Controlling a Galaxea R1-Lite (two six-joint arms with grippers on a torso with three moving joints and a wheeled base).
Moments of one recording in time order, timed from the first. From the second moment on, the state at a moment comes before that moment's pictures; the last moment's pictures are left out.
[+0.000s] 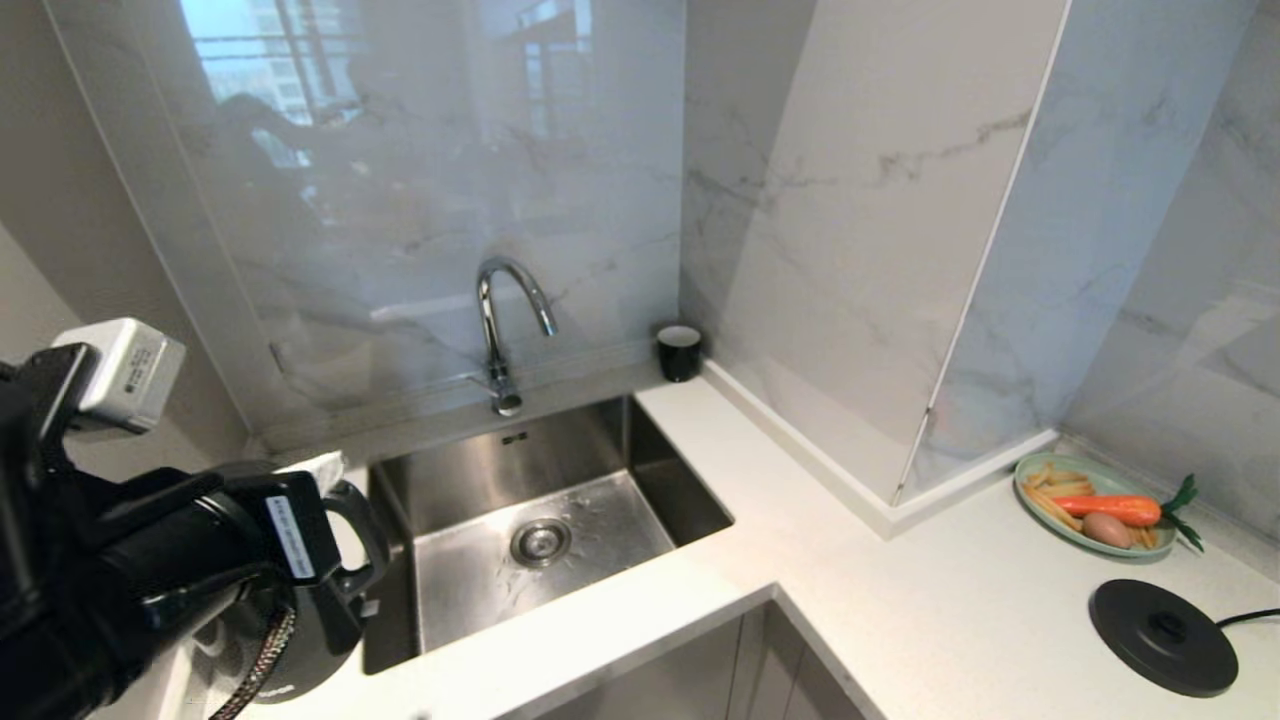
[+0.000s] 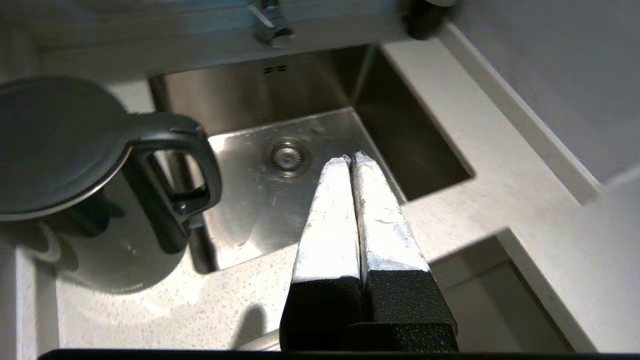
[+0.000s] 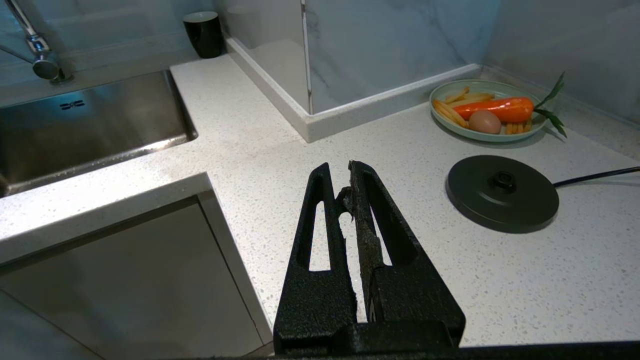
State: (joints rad) left arm -0.70 1.17 -0.63 -0.22 0.61 -0.39; right arm 0.00 0.00 0.00 0.00 0.00 0.01
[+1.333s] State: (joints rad) left arm -0.63 1.60 -0.40 -0.39 0.69 -0.70; right arm 0.00 0.00 0.00 0.00 0.00 0.01
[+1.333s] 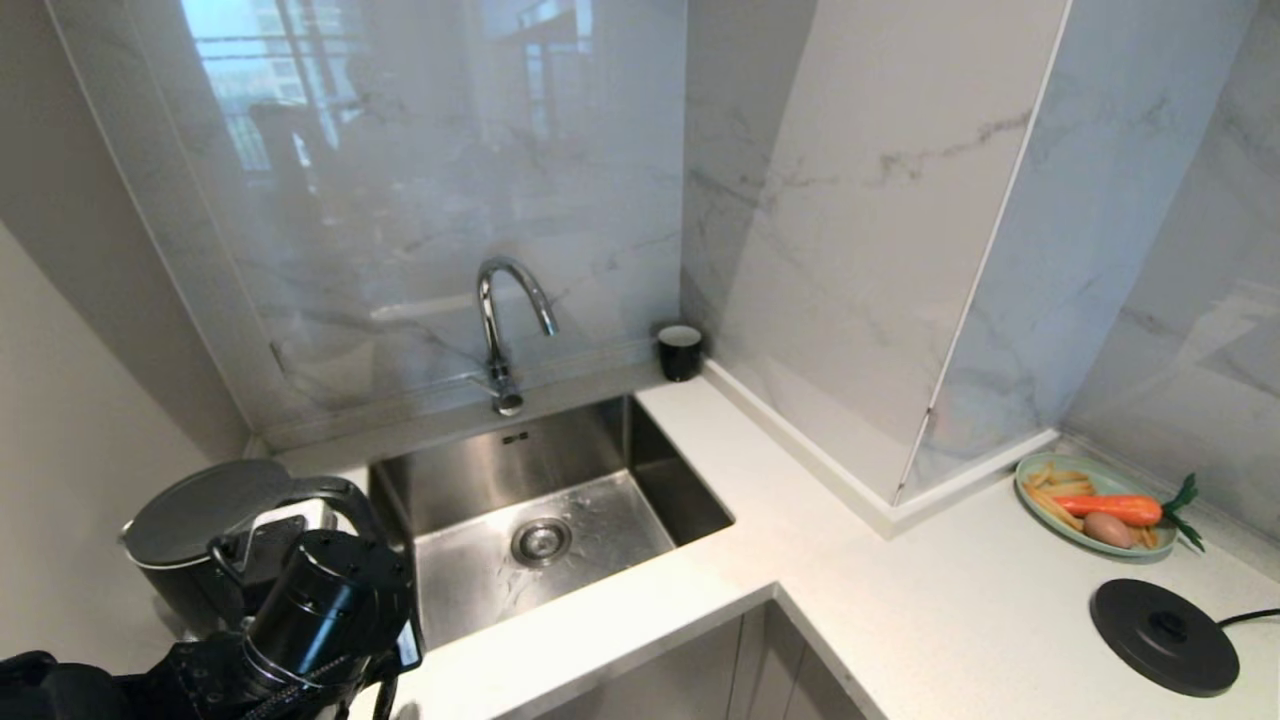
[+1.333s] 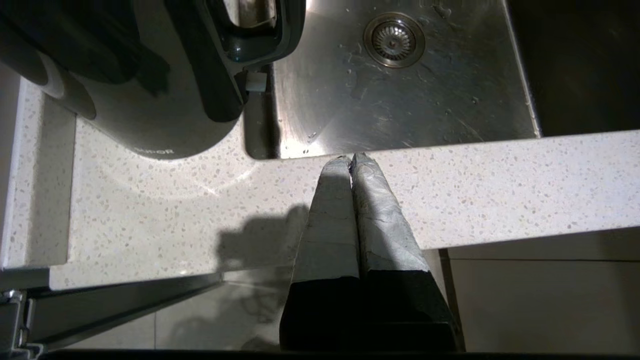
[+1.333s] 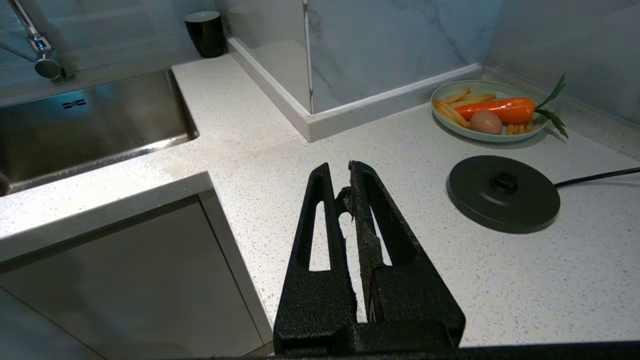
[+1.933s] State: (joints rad) left arm -0.51 1.68 -0.34 -0.64 0.68 -0.54; right arm 0.00 0.00 0.00 0.00 0.00 0.01
